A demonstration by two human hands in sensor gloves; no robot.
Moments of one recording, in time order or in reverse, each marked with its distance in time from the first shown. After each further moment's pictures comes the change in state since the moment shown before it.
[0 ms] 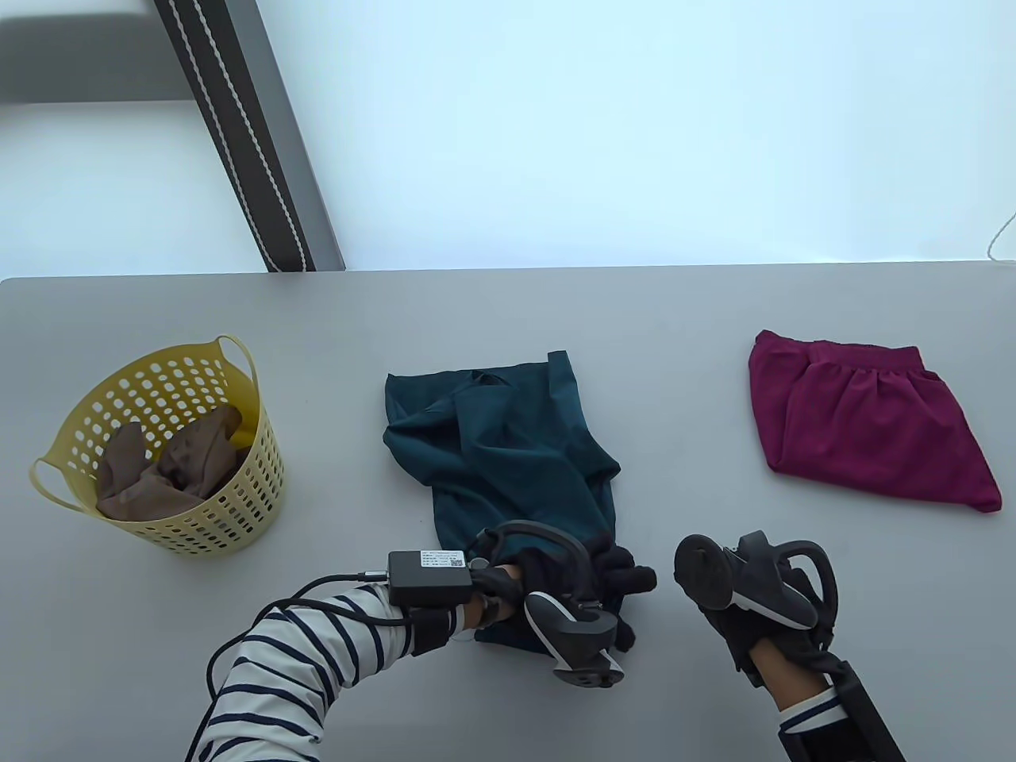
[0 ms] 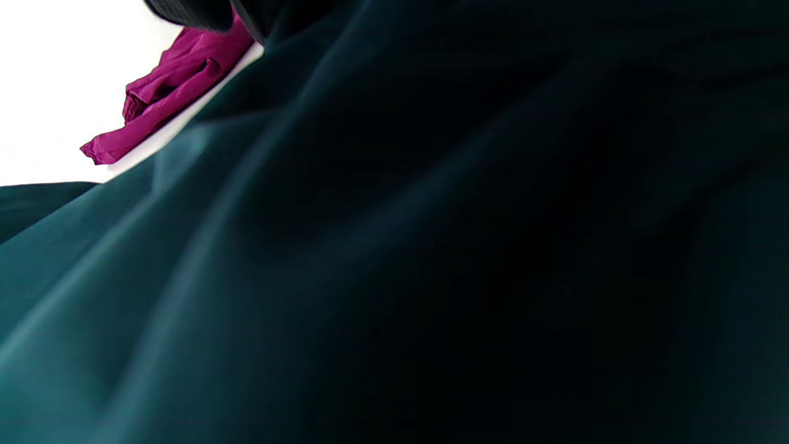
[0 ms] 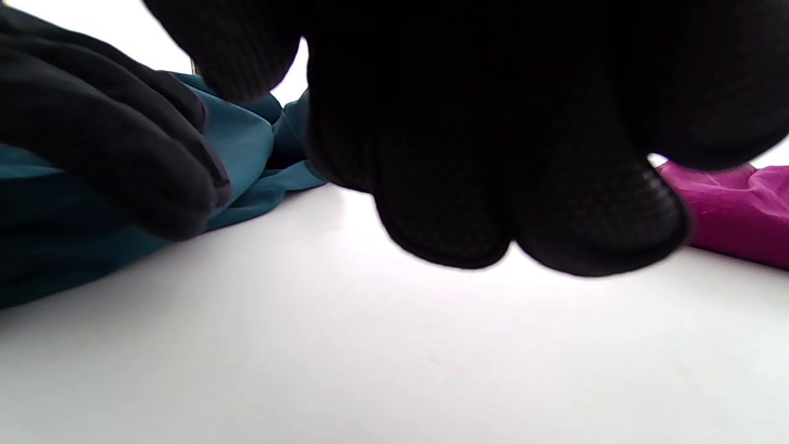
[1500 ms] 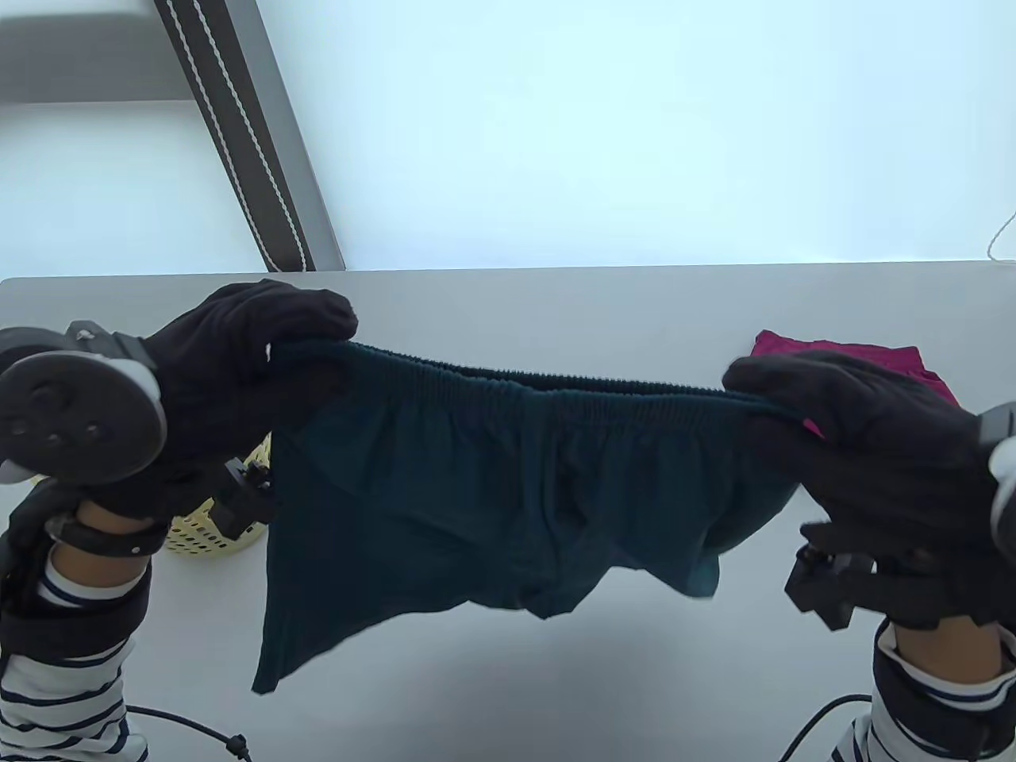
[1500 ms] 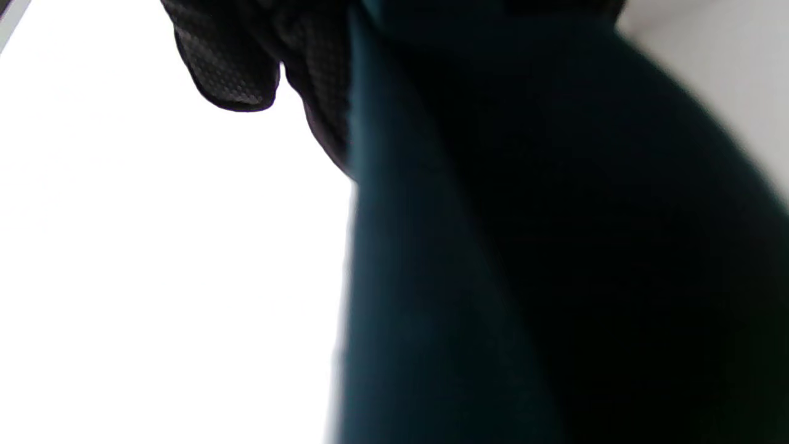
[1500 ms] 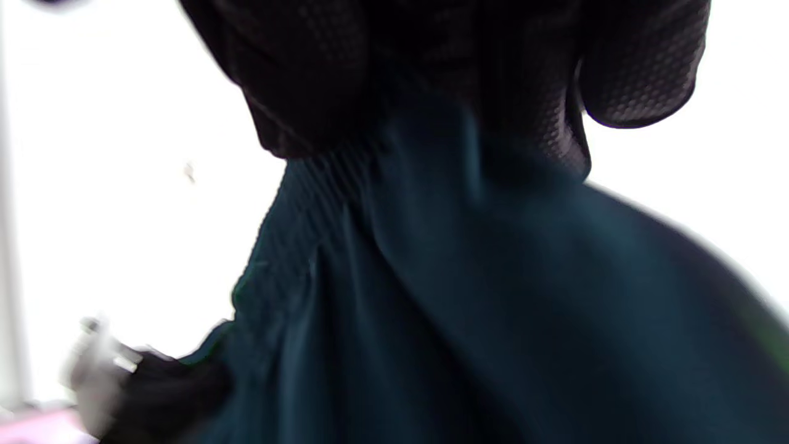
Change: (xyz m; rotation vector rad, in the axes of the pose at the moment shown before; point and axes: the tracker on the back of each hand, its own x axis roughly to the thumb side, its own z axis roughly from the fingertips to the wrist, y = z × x) left_hand -0.183 0.148 0.391 0.731 0.944 0.638; right_hand -0.008 -0.338 0.074 -0.622 -0.294 -0.542
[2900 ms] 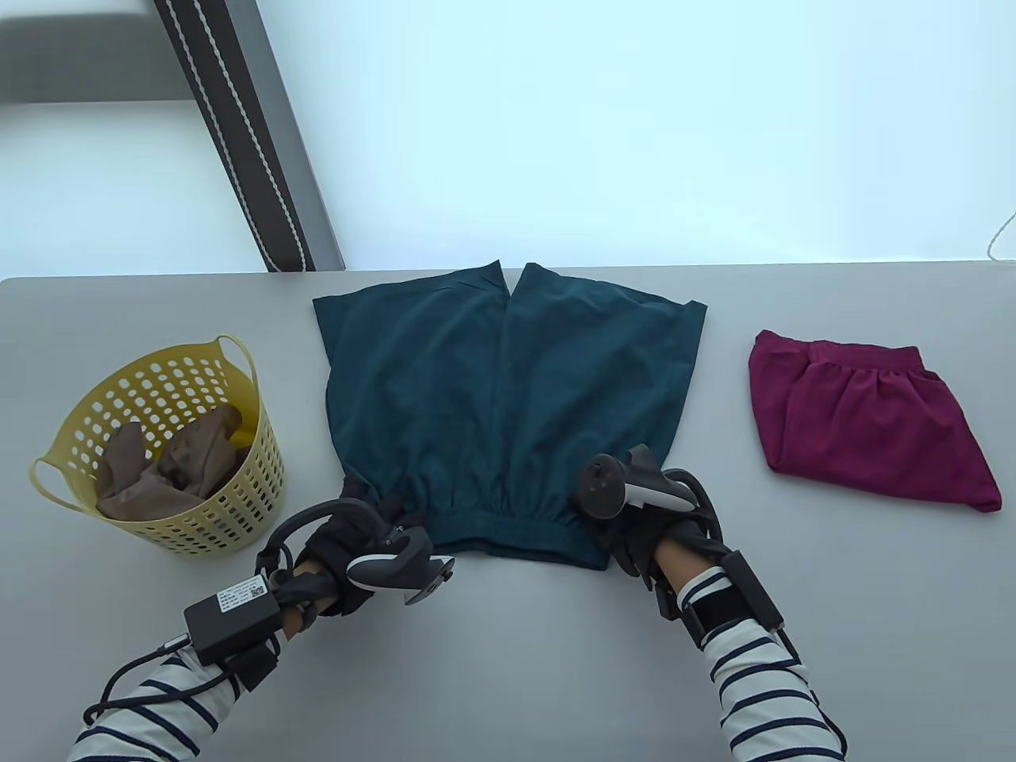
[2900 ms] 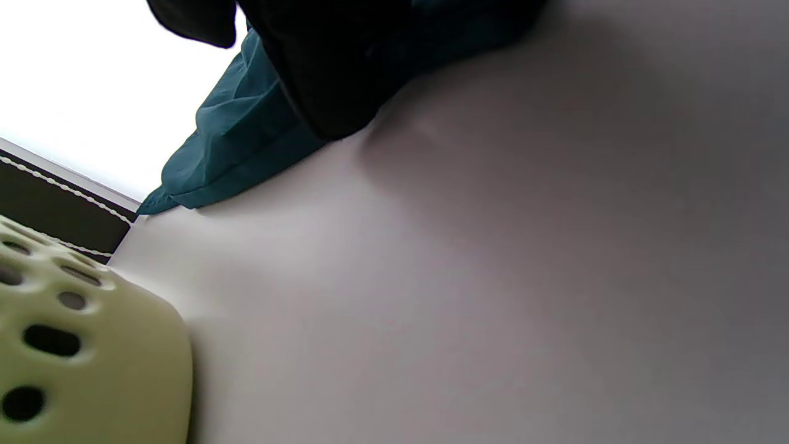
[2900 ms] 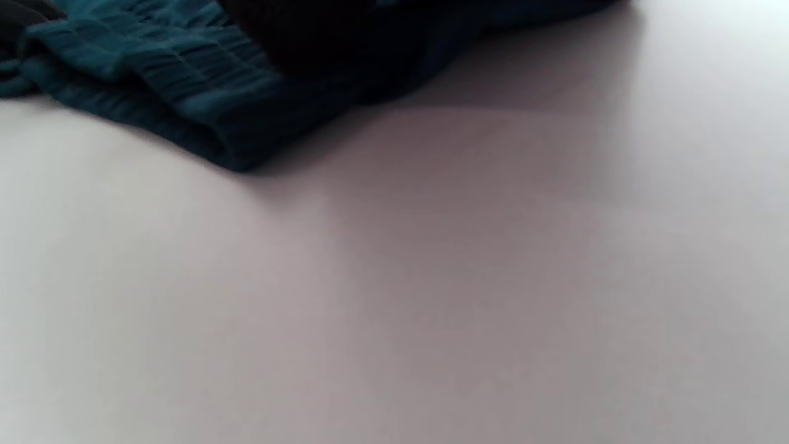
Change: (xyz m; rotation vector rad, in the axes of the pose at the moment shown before) left_hand -0.028 -0.364 0.124 -1.029 -0.070 -0.830; right_hand -0.173 0.389 0.082 1.106 0.252 0.246
